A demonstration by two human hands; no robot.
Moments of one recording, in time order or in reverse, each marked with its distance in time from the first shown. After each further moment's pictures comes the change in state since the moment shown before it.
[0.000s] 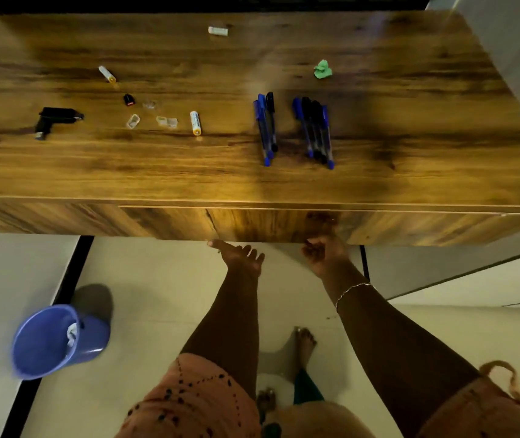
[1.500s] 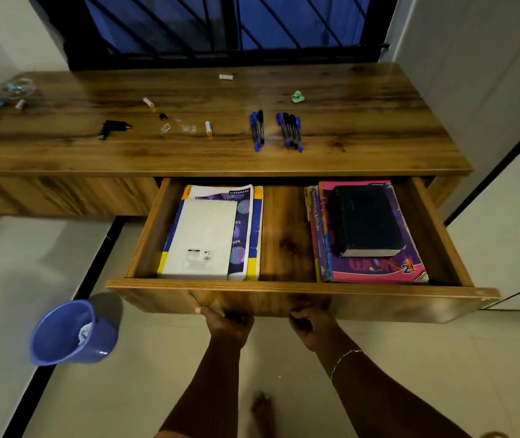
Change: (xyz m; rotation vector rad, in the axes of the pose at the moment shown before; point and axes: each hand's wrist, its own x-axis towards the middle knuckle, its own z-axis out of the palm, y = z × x) left_hand -0.105 -0.075 -0.195 -0.113 -0.140 -0.037; right_hand -0.105 0.128 -0.172 -0.029 -0.089 0.144
